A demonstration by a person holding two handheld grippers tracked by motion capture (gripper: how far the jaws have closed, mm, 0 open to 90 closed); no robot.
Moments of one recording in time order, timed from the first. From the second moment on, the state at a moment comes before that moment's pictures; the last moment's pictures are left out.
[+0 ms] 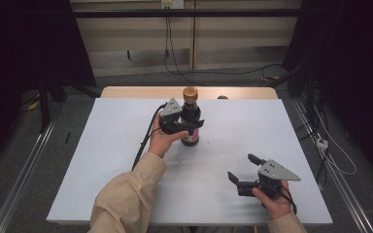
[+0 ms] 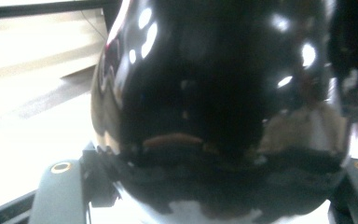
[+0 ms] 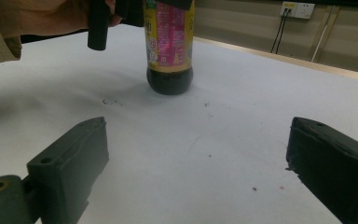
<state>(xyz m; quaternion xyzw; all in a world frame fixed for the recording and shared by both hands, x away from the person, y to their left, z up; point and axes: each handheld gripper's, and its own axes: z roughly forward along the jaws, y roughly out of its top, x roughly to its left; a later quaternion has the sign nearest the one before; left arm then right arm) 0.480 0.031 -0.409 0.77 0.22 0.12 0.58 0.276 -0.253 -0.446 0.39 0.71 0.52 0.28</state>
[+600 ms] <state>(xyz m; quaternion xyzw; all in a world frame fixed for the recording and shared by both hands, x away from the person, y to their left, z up) 0.475 0.029 -0.410 0.77 0.23 0.13 0.58 0.294 -0.249 -0.437 0.42 0.71 0.51 0.26</state>
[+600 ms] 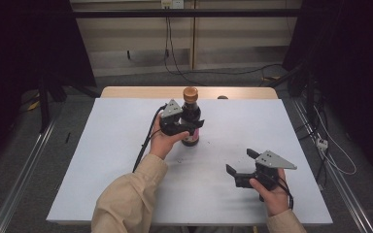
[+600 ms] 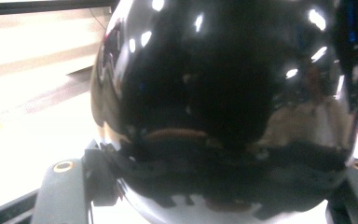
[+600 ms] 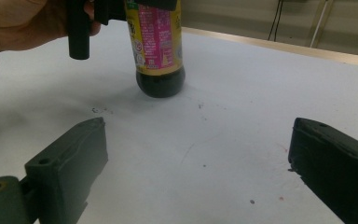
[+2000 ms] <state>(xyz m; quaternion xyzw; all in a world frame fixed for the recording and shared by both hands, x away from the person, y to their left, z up) 0.474 0.029 -0.413 0.76 0.25 0.12 0.58 0.366 -0.217 -0.362 0.42 0.70 0.54 0.20</state>
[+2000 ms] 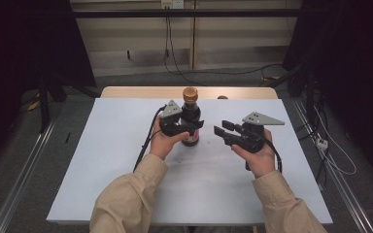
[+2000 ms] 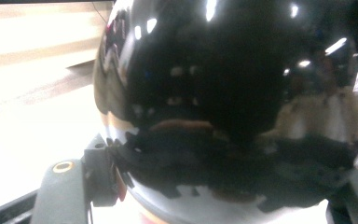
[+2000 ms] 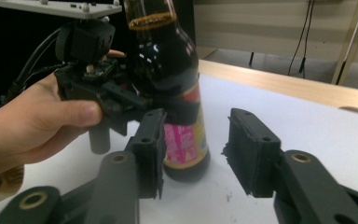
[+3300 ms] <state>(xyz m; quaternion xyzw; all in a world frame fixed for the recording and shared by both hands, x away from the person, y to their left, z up) 0.472 0.029 -0.414 0.76 0.25 0.13 0.59 0.411 -0.187 -0.314 0.35 0.74 0.54 0.19</state>
